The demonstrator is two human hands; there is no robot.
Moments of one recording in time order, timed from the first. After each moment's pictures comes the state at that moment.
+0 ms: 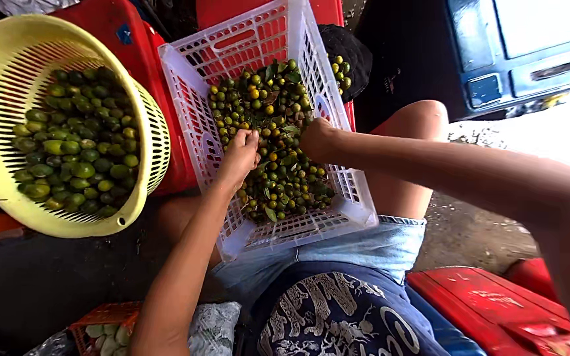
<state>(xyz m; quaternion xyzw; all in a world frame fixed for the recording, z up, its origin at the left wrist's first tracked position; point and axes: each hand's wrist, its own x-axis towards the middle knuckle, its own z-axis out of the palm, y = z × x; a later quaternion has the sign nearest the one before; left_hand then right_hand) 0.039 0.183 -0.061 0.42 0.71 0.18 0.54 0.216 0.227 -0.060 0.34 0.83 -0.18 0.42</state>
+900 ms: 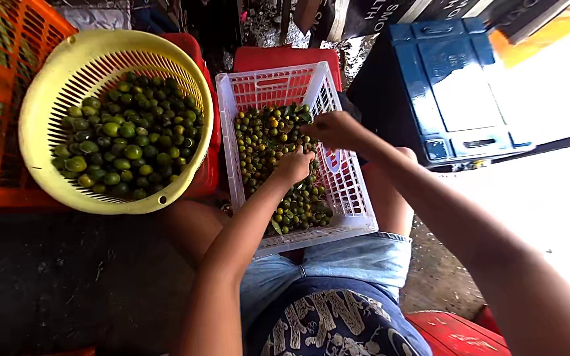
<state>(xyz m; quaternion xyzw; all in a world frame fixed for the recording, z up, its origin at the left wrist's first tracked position) 0.100 0.213 -0.100 0.77 0.55 -0.12 0.31 0.235 0.259 -0.019 0.53 0.75 -0.40 -0.07</state>
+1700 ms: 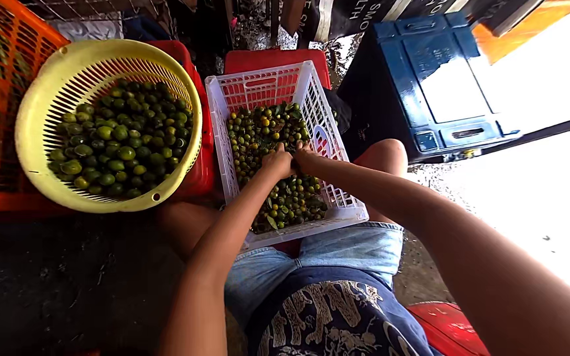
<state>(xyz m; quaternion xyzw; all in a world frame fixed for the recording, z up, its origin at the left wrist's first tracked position) 0.080 0.207 -0.105 0.74 0.58 -0.14 0.32 0.187 0.224 -0.123 0.62 0.68 -0.27 0.27</state>
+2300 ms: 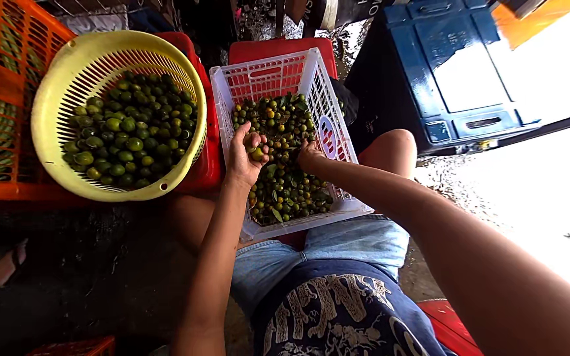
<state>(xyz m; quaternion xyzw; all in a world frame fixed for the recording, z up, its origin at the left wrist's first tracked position) 0.014 0.158 -0.040 0.15 0.49 0.53 0.67 0.179 0.208 -0.141 0.67 0.65 -0.25 0.25</state>
